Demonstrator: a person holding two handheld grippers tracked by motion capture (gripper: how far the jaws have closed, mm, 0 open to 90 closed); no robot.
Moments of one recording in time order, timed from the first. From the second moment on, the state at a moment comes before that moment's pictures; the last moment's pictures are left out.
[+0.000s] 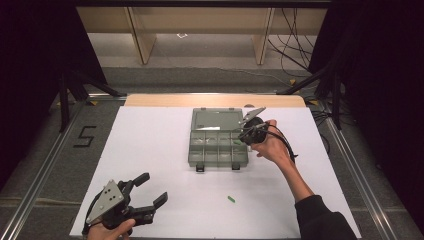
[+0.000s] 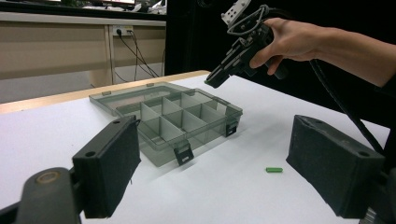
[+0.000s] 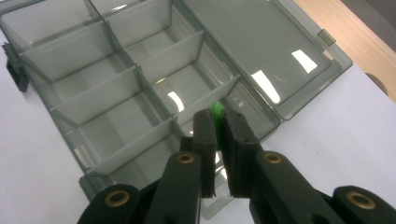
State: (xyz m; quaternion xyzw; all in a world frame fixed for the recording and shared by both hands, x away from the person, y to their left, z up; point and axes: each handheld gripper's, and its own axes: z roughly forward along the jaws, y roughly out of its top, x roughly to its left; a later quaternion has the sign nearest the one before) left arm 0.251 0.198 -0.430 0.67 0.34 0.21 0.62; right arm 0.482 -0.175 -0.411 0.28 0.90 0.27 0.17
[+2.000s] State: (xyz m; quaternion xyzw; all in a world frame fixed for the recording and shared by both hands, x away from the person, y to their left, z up) left arm 0.253 0.199 -0.428 0.67 0.34 0.21 0.62; right arm 0.416 -0.163 -0.398 0.26 0.90 0.30 0.17
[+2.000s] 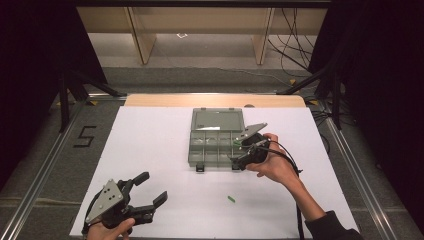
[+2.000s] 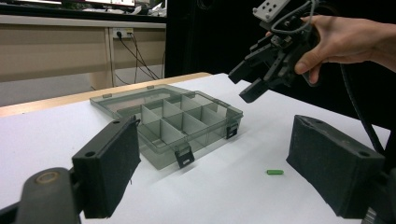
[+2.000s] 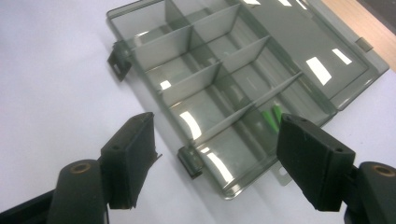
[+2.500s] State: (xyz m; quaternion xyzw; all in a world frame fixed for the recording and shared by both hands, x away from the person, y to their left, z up) left arm 0.253 0.199 -0.428 0.67 0.34 0.21 0.62; right arm 0.388 -0.158 -0.404 0.24 0.92 0.28 0.15
